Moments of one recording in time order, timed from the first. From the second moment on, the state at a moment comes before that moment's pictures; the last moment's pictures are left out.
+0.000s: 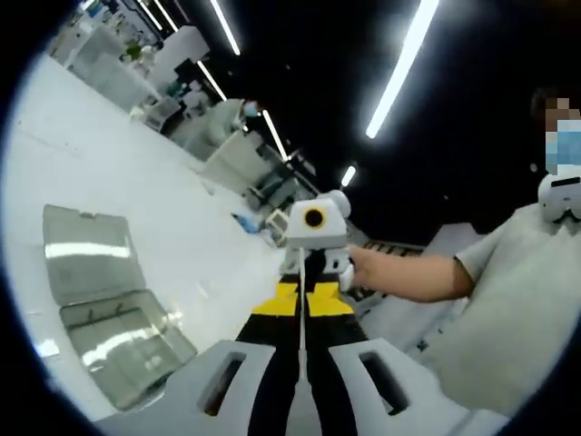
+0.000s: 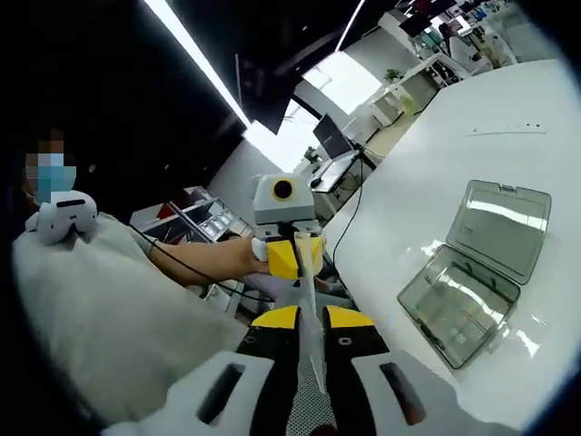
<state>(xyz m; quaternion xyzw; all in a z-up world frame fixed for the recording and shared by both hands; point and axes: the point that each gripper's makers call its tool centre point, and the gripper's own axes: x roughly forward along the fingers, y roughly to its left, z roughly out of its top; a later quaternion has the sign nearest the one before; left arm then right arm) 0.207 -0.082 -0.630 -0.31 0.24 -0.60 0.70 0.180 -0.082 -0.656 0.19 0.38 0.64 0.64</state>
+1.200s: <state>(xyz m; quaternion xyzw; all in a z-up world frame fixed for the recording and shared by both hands) 0.219 -0.076 -0.642 -0.31 0.24 -0.56 0.73 0.183 -0.081 -0.653 0.22 0.42 0.60 0.65</state>
